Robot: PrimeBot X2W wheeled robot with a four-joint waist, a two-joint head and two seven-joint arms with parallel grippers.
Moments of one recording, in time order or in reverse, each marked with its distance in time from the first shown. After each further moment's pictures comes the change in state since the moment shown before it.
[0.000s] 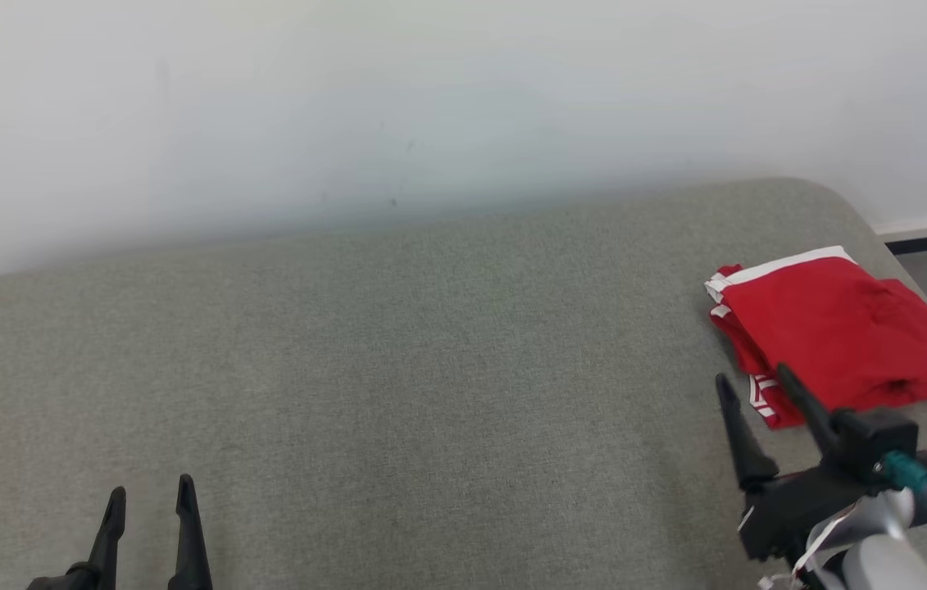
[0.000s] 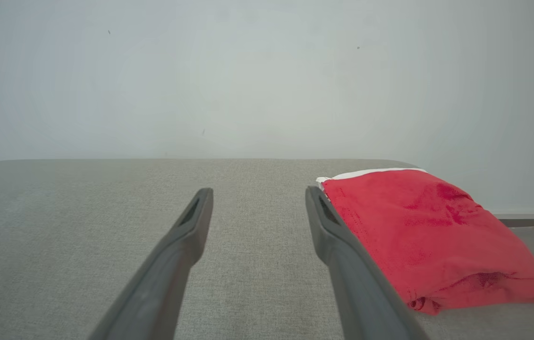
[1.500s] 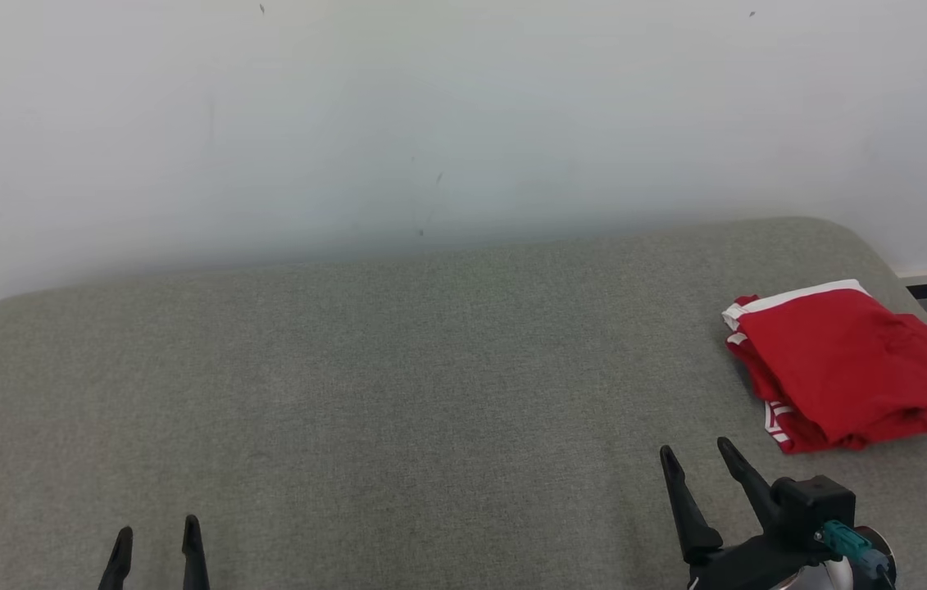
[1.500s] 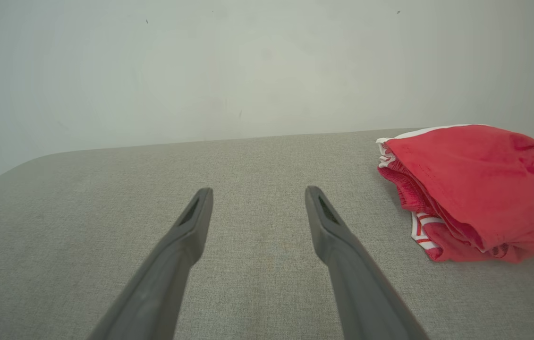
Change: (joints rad) left arm 0.042 0.000 0.015 0.058 0.027 -0.012 0.000; right arm 0.157 0.163 -0.015 -0.061 -0.061 0.000 0.022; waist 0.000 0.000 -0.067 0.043
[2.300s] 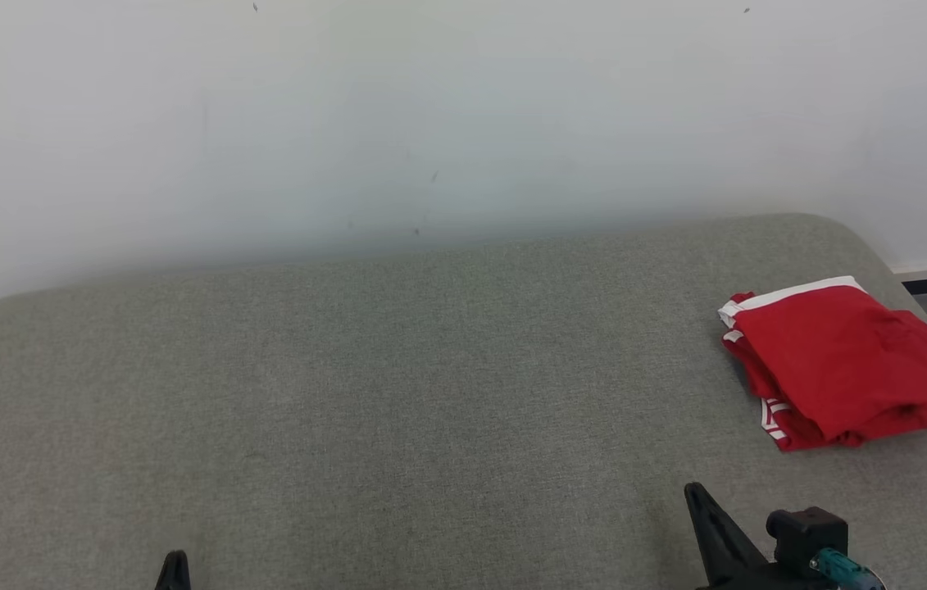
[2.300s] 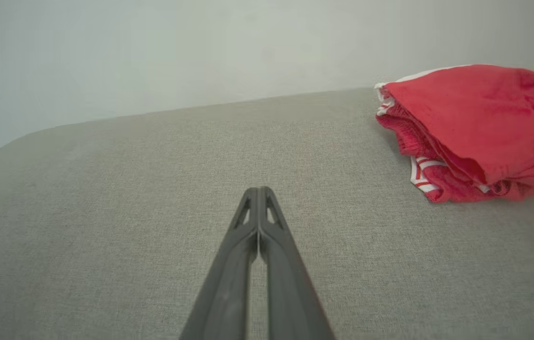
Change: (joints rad) left arm 0.018 -0.010 -0.019 0.055 -0.020 0.000 0.012; right arm 0.039 0.001 0.009 0.047 0.023 0.000 0.011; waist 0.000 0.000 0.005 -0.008
